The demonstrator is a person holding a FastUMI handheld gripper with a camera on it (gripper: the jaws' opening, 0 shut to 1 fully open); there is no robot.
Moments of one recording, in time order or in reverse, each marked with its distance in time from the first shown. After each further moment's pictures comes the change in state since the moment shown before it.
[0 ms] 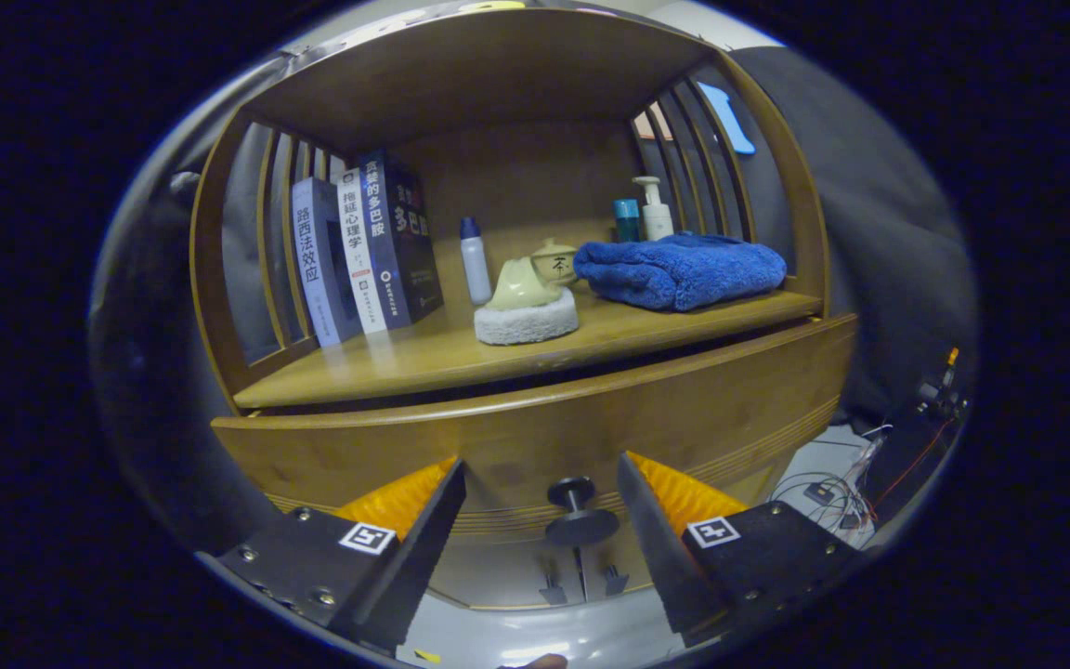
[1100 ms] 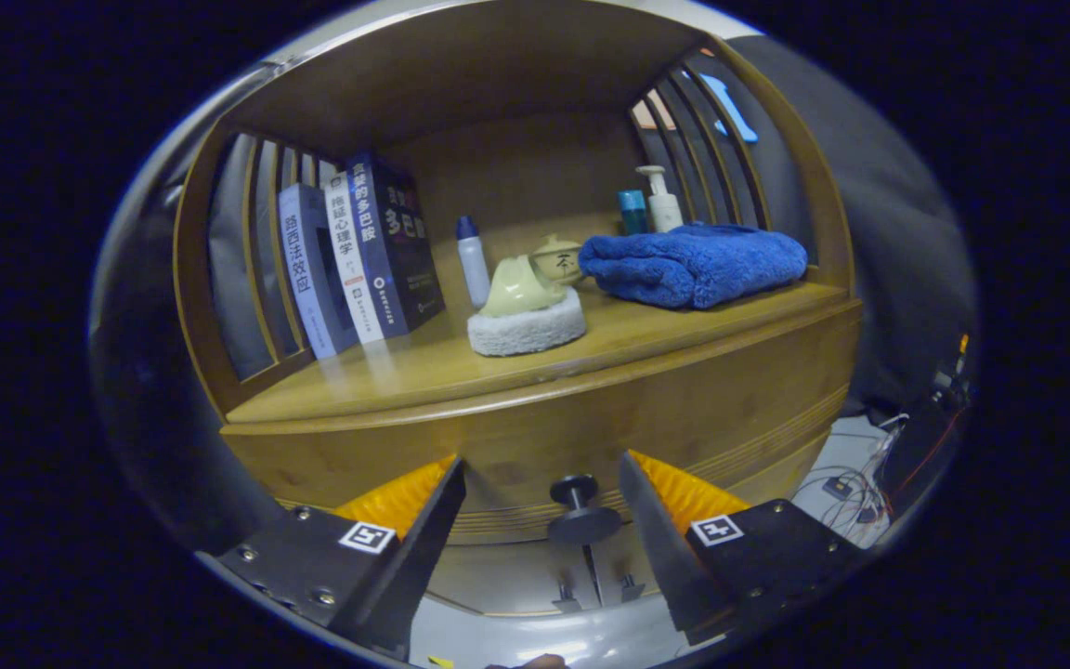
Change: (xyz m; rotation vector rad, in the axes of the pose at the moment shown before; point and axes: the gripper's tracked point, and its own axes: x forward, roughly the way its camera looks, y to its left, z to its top) arm 0.019 0.009 0.017 -0.002 -0.031 0.086
